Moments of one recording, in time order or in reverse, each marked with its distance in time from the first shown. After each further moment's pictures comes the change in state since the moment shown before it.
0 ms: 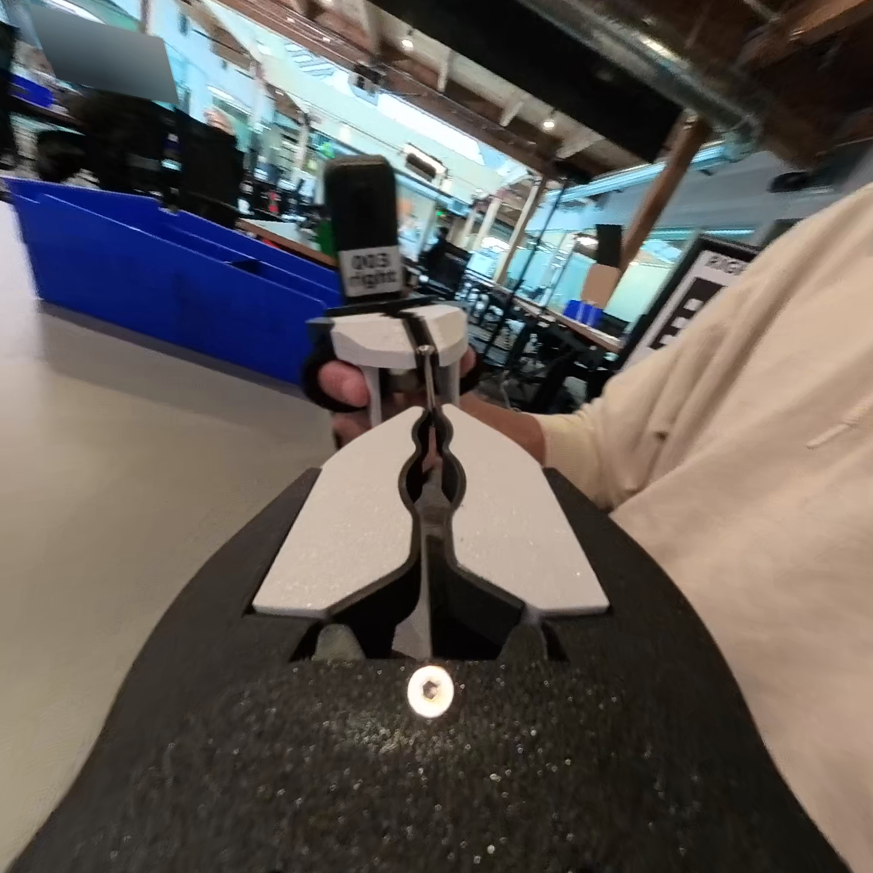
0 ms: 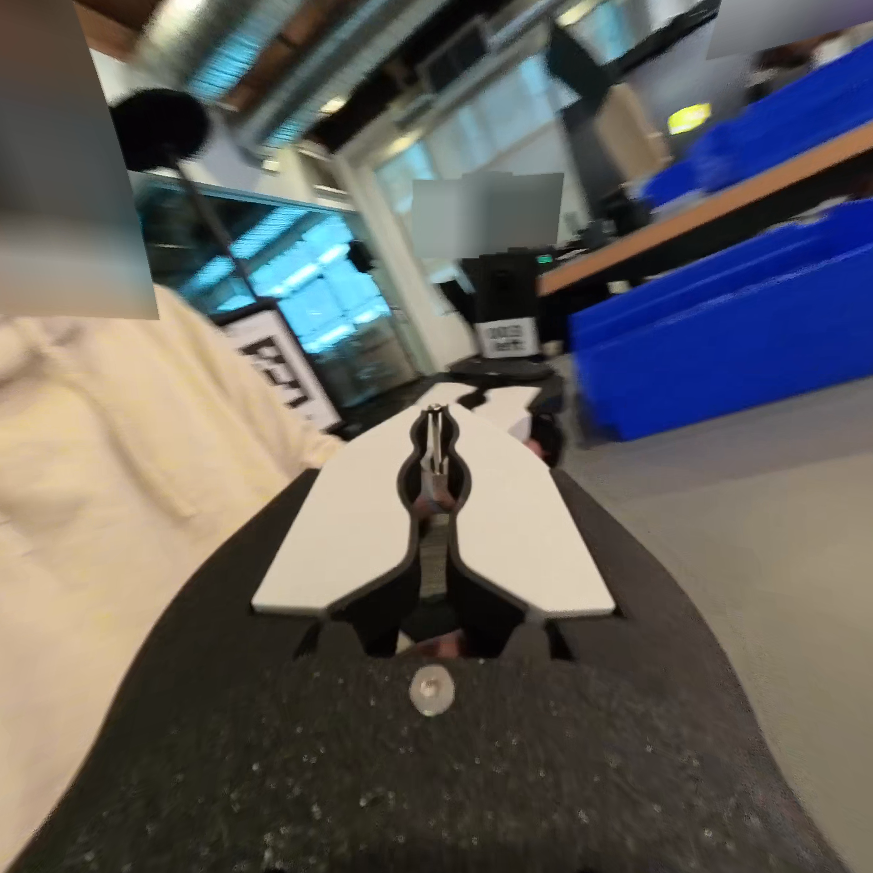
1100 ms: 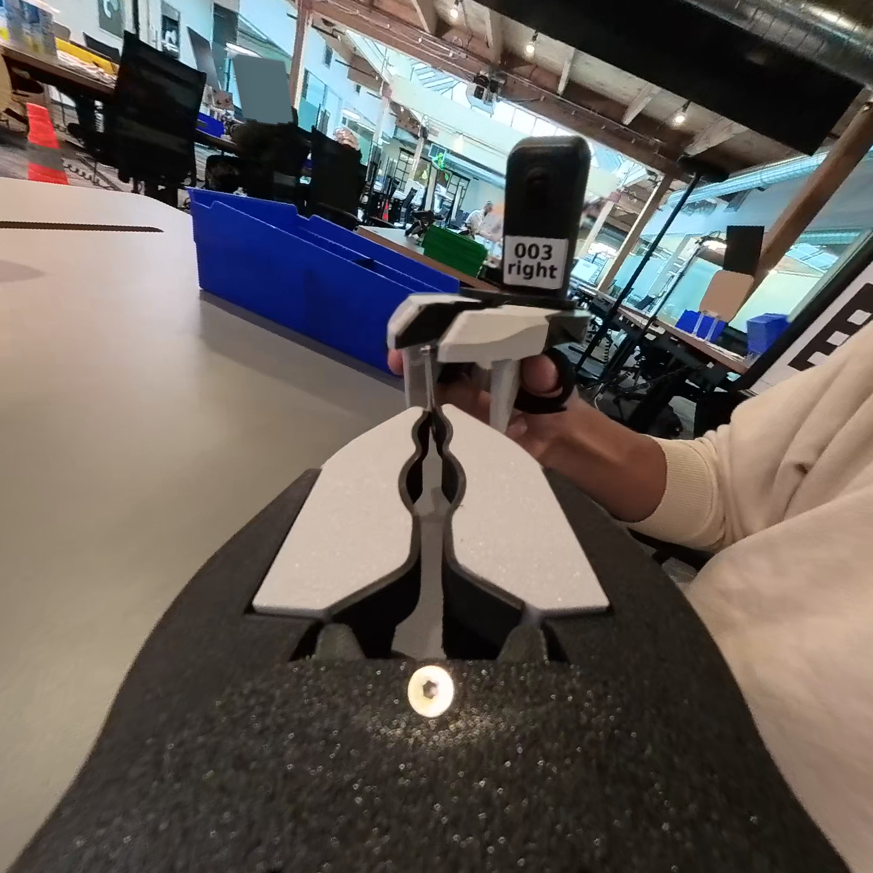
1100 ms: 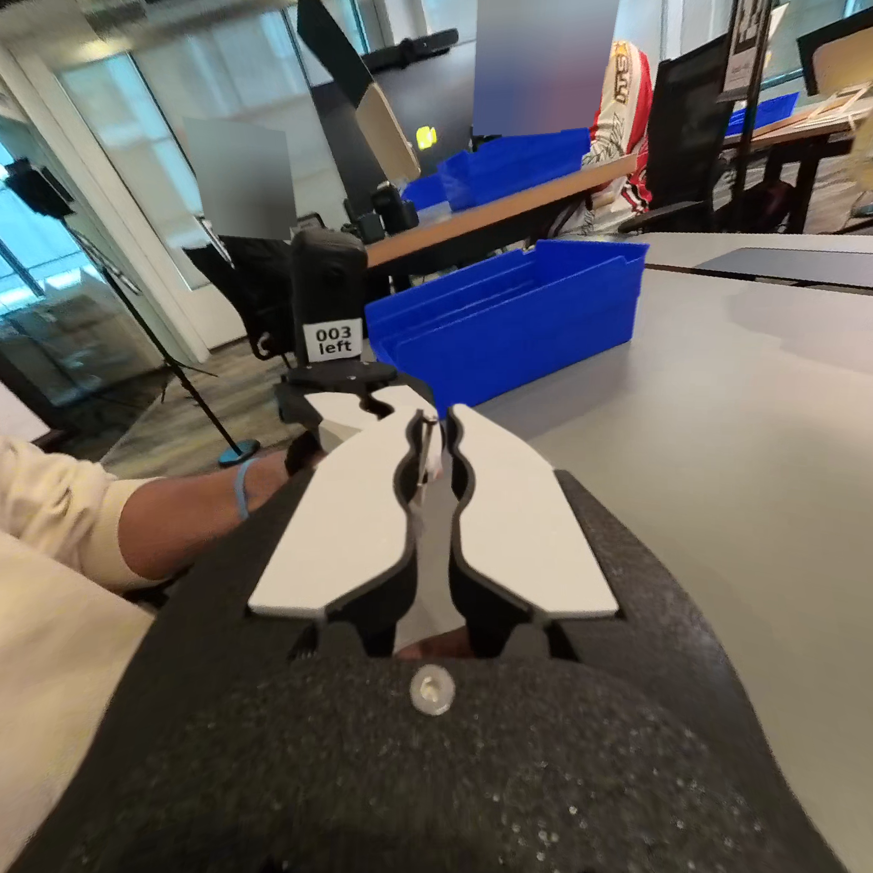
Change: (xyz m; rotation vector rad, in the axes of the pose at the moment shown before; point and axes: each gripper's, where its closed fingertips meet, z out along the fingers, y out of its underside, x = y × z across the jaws) left arm -0.045 0.005 -0.009 0.014 -0.260 0.038; right arm 0.052 -0.002 -0.006 -0.039 0.545 -0.224
